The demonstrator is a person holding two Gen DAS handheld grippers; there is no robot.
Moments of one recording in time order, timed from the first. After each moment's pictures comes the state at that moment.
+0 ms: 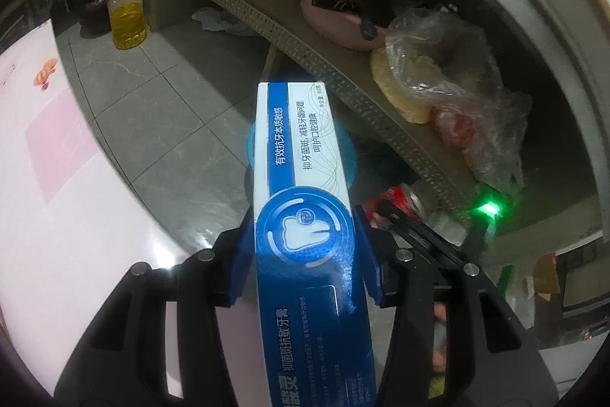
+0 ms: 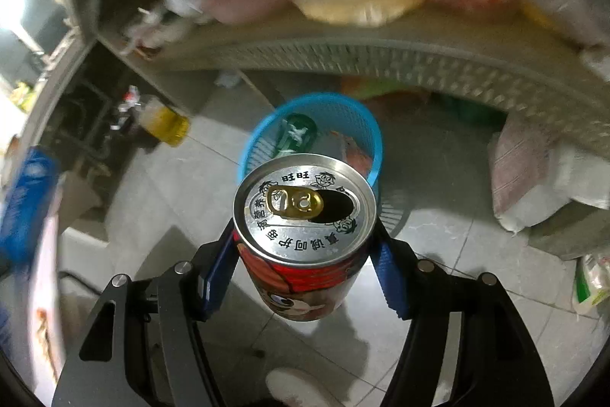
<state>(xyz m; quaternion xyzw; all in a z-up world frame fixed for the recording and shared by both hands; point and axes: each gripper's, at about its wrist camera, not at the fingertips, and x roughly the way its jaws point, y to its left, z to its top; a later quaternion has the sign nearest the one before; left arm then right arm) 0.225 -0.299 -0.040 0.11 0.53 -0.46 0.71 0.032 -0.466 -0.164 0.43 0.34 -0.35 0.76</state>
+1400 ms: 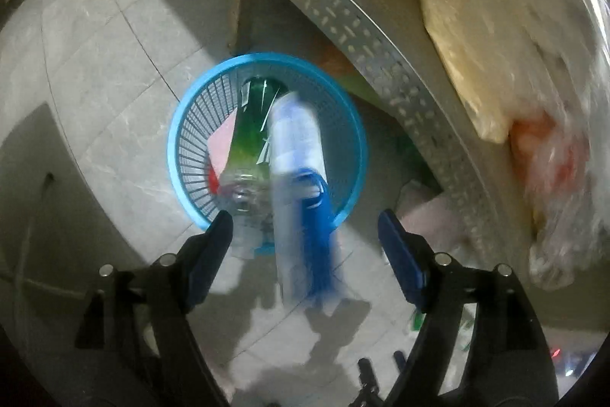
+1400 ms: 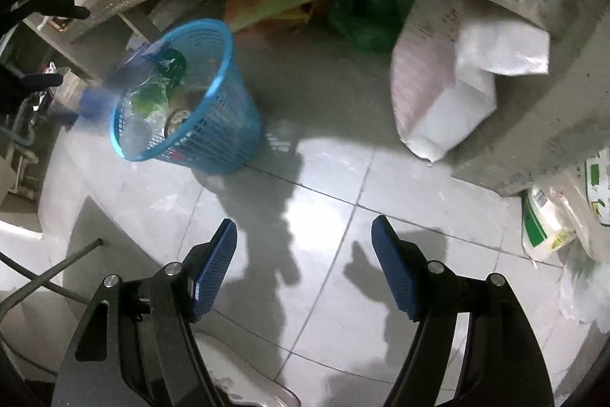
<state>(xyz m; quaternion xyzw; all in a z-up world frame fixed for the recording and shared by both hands) 0.243 -0.517 -0.191 0.14 0.65 -0.38 0.65 -0.077 -0.439 -0.254 0.43 0.43 -0.43 0.67</state>
